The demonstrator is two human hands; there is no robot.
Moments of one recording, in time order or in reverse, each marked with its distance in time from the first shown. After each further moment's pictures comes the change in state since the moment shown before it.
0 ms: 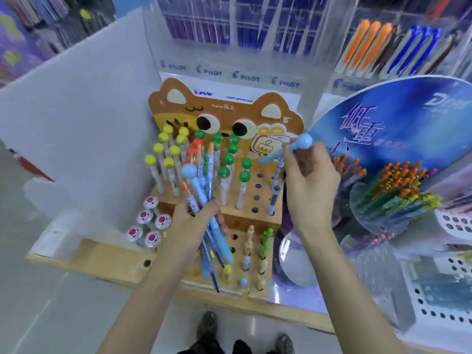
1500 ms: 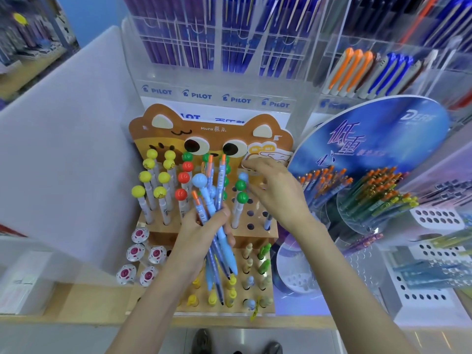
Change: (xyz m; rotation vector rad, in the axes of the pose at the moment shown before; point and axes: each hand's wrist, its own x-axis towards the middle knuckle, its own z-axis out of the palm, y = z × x) left_hand 0.035 0.012 -0.002 -0.029 -0.294 -0.053; right_hand 0.030 0.025 0.028 -0.659 -0.440 -0.113
